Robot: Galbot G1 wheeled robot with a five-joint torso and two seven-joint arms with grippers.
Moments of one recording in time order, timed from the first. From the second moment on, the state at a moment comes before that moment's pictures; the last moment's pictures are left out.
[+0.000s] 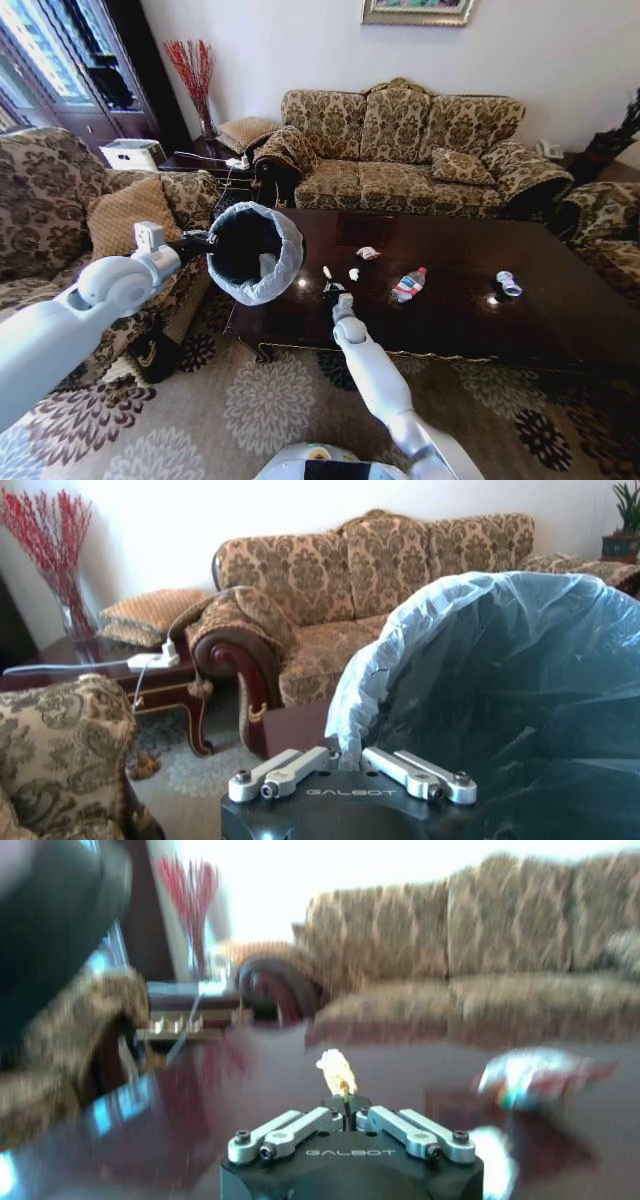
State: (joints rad) left arm 1.05 -0.32 -0.53 -2.03 -1.19 0.39 -0.12; right arm -0.78 1.53 0.15 1.24 0.22 0.05 0.13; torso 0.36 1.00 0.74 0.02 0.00
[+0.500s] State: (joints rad) left arm 1.27 -0.07 -0.64 -2.03 -1.46 0.39 -0.16; right arm -0.77 1.27 -0.07 2.07 0.51 -0.05 0.13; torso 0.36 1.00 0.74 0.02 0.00
